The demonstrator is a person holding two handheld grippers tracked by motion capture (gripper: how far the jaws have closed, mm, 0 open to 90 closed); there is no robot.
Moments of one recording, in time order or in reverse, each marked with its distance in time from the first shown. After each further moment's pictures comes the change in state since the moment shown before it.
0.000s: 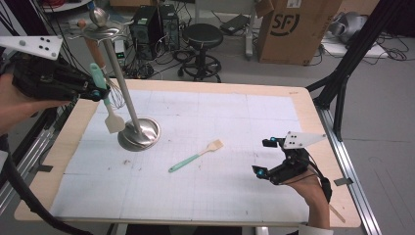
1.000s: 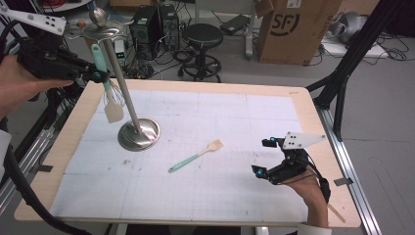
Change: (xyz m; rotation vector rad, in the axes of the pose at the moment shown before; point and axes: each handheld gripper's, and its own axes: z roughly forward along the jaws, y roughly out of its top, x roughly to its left) left arm 0.036 0.011 0.002 0.044 0.025 -0.132; right arm 0.000 -0.002 0.002 -0.018 -0.009 0.001
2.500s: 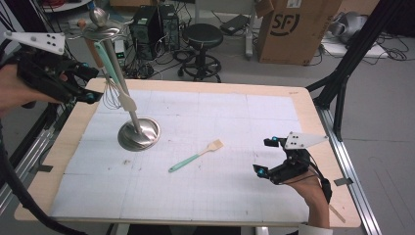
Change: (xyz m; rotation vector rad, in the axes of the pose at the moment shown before) left arm -0.003 -0.034 -0.002 0.054 0.059 0.106; right arm 0.000 -0.001 -0.004 -0.010 -0.019 0.003
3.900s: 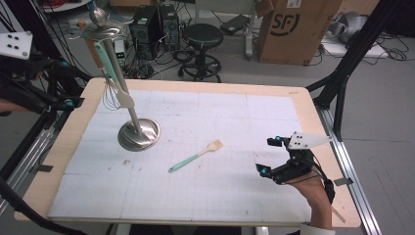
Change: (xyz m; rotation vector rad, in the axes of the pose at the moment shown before) left arm -0.030 0.007 -0.039 -0.088 0.033 0.066; right arm -0.001 0.000 -0.007 -0.010 -0.020 0.002
